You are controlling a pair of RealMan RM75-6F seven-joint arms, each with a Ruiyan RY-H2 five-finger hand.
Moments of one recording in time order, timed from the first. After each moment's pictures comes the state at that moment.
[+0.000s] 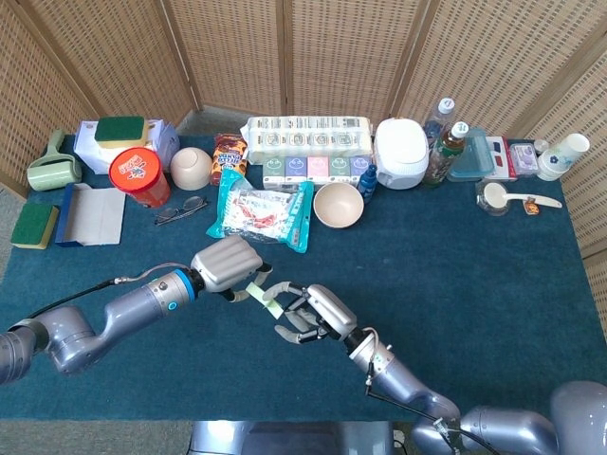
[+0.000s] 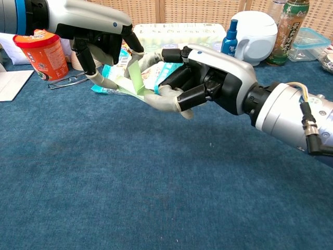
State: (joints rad) left arm -1.06 -1.12 -0.11 -1.72 1.41 0.61 -0.01; right arm 0.70 -1.68 0.15 -1.58 -1.51 1.07 0.63
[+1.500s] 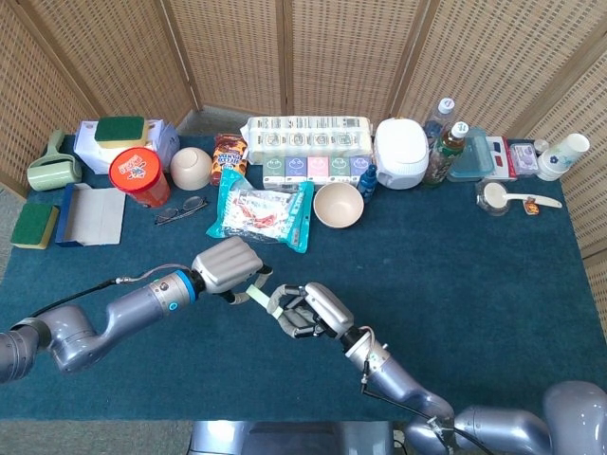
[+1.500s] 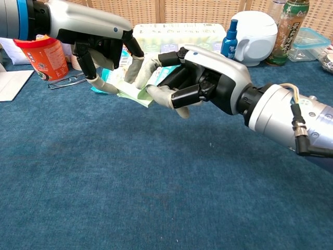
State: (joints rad) left arm -1.06 -1.13 -0.10 -1.70 1.44 0.61 -0.05; right arm 0.70 -1.72 0.16 -1.56 -1.49 1.07 0.59
